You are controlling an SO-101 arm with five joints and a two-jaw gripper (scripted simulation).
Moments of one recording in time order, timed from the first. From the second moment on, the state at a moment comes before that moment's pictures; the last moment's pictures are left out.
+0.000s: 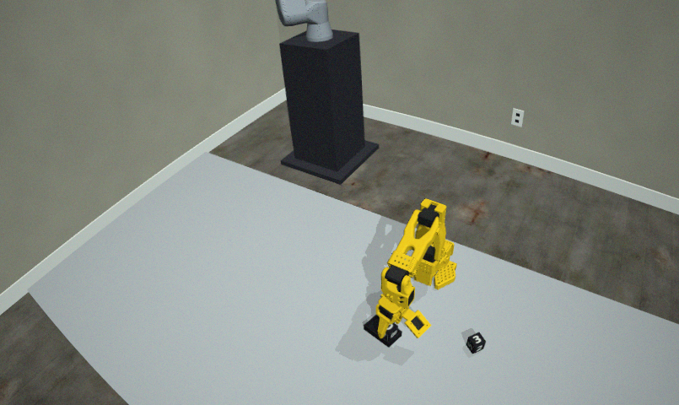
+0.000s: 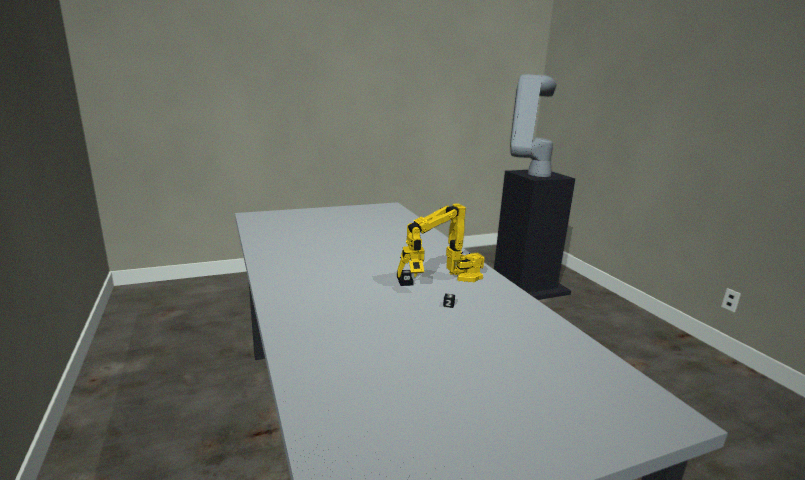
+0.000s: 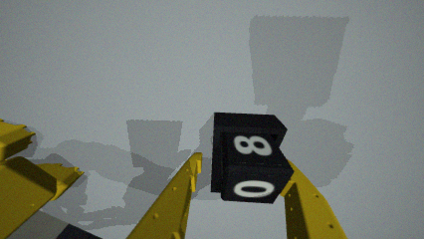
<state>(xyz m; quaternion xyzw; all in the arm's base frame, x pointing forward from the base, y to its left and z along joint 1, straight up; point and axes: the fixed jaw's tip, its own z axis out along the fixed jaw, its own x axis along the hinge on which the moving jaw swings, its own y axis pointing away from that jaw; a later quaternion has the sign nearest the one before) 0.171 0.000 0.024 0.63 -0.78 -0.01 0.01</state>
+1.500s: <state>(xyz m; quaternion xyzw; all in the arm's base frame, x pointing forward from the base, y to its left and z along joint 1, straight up) 0.180 -0.002 0.023 0.62 -0.78 0.00 0.00</state>
